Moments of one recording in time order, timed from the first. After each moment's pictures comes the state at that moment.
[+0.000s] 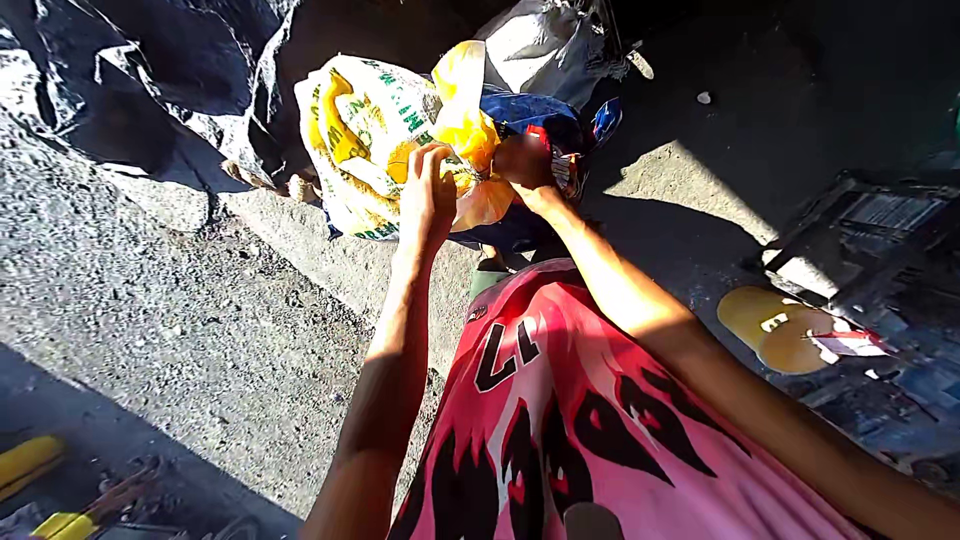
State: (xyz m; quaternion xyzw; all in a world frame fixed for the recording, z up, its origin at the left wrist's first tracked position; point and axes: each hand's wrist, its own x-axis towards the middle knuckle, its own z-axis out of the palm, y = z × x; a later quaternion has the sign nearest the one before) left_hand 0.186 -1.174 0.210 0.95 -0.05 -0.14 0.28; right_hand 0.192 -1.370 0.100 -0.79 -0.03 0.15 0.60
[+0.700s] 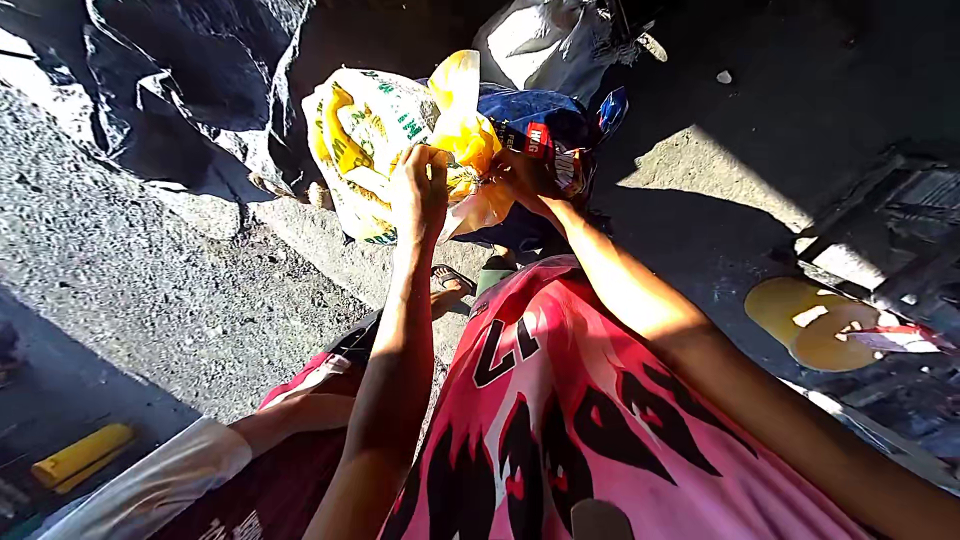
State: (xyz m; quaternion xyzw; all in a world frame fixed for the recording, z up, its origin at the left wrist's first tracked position) left_hand 0.211 -1.188 0.219 0.96 0.00 -0.13 0.25; right_hand 0.197 -1.378 0.086 -0.76 -0.09 0.17 0.61
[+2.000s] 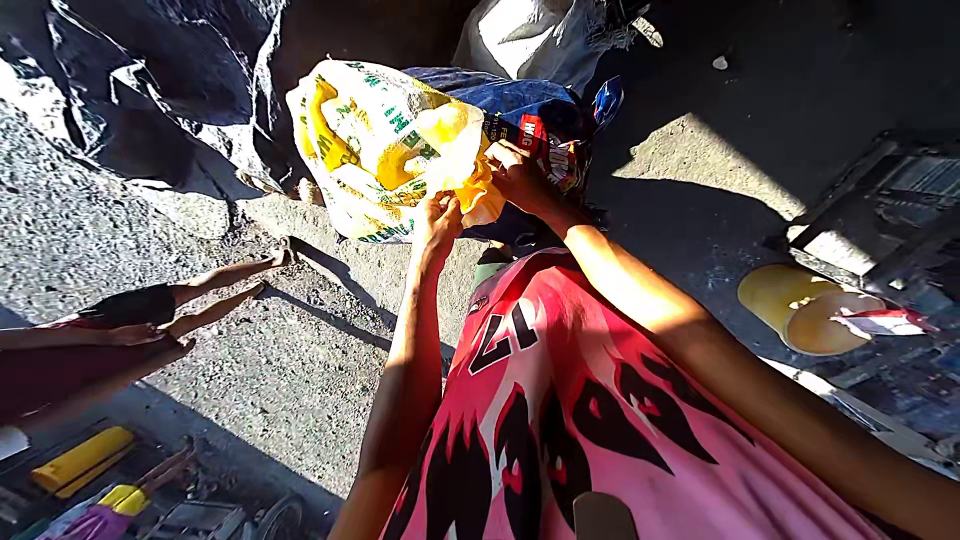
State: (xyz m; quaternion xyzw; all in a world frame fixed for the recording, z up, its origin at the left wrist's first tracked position) left_hand 0.155 -1.188 0.190 0.76 0.18 -0.25 0.58; right_hand 0.186 -1.374 0.100 -0.79 -0.07 0.13 0.59
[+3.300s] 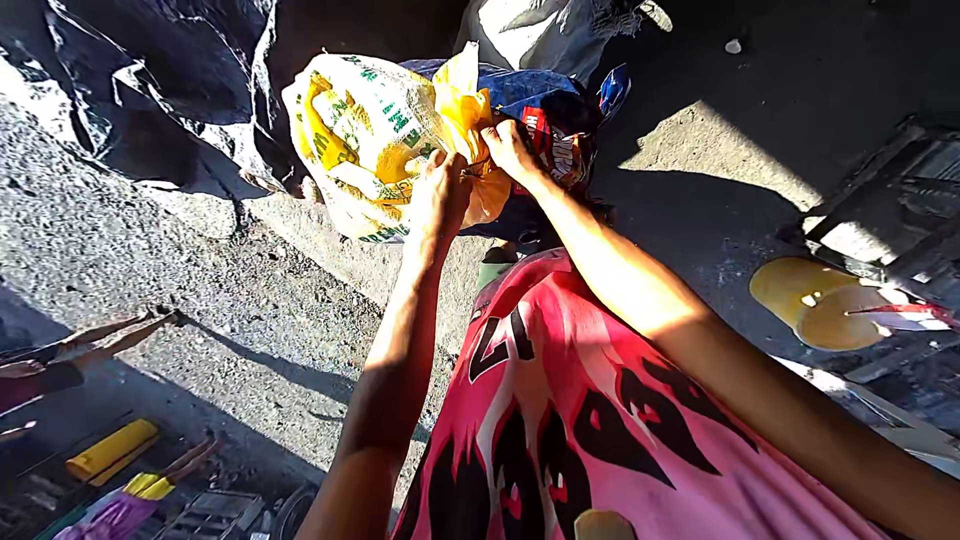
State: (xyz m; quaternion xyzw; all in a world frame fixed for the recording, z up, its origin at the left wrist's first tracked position) left_hand 0.210 -1.208 0.198 0.94 -0.09 -0.28 0.15; right_hand 0.231 -1.354 0.094 -0.80 0.10 0.20 0.56
